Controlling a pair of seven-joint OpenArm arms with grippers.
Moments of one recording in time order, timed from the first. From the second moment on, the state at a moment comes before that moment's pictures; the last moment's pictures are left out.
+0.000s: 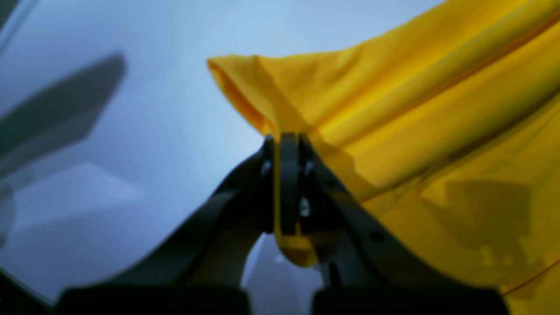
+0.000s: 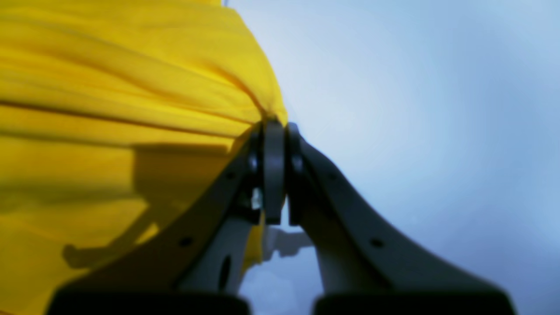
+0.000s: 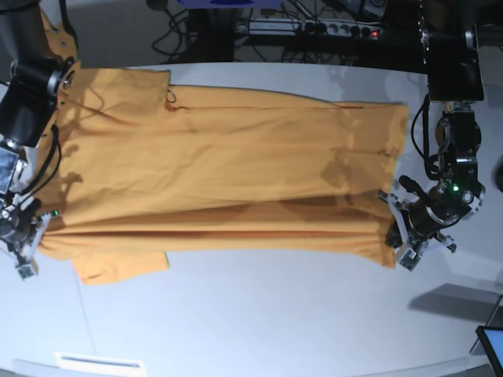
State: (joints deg) left arm -11.7 -31.6 -3.0 86.3 -13.9 -34.6 43.8; right arm 23.3 17.0 25.6 68.4 -16.3 42.2 -47.3
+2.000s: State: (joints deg) left arm 12.5 -34.6 -9.0 104.4 -5.9 -34.6 45.6; right arm 4.8 12.1 25.4 94.4 -15.8 42.1 -58.5
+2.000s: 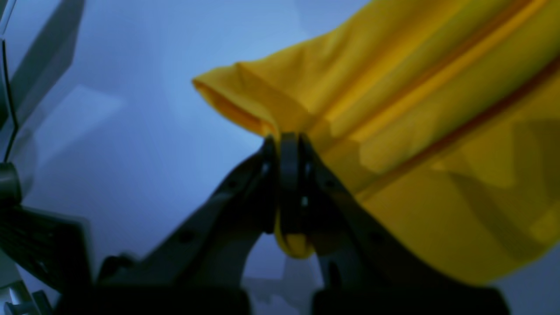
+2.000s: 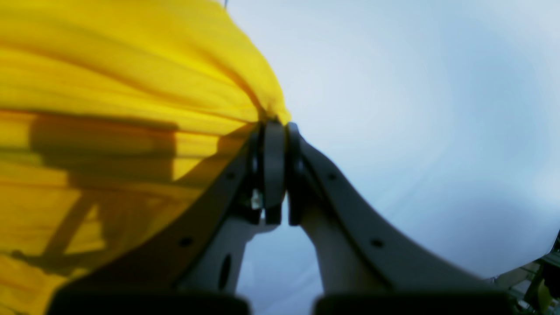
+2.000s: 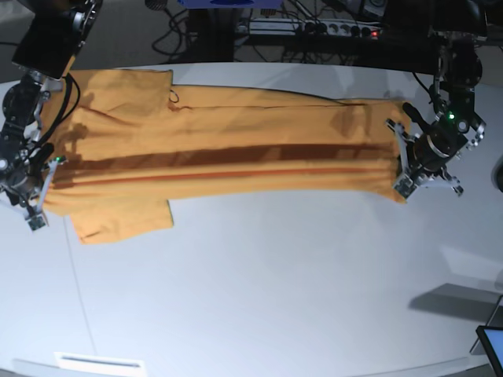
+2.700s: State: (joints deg) left arm 16.0 -35.1 -3.7 104.4 -1.7 -34.3 46.6; right arm 1.6 9.9 25.4 94.3 -16.6 41.8 -60.5
